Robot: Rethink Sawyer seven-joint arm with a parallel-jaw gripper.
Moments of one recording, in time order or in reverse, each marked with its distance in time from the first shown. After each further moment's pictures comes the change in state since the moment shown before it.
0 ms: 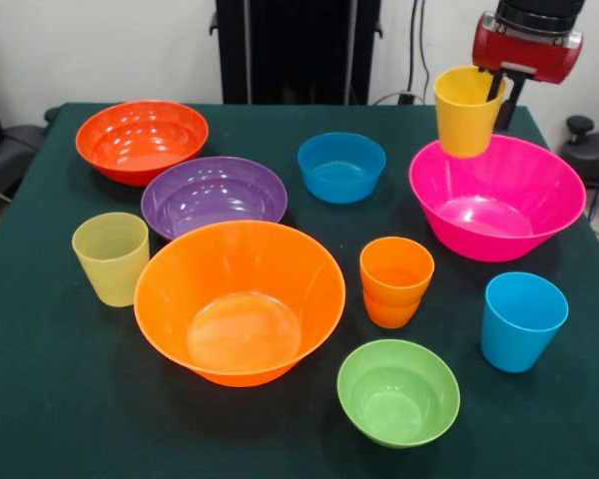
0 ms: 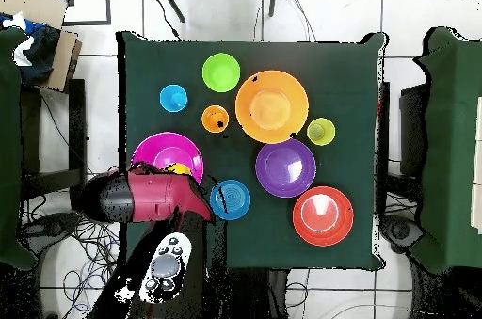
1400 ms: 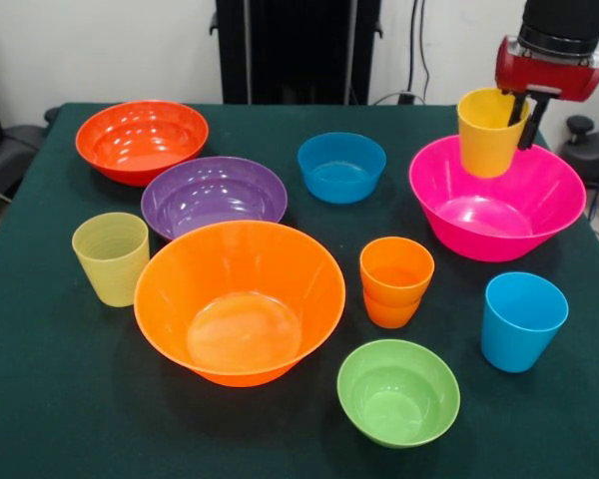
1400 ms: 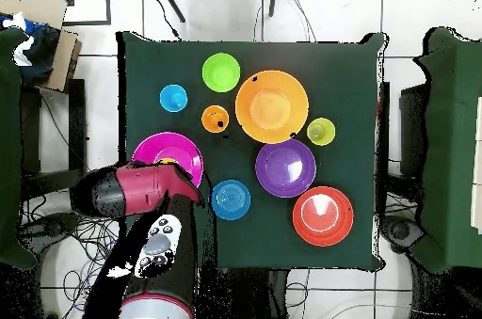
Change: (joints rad) arm -0.016 0.041 0.079 -0.055 -0.096 0.000 0.000
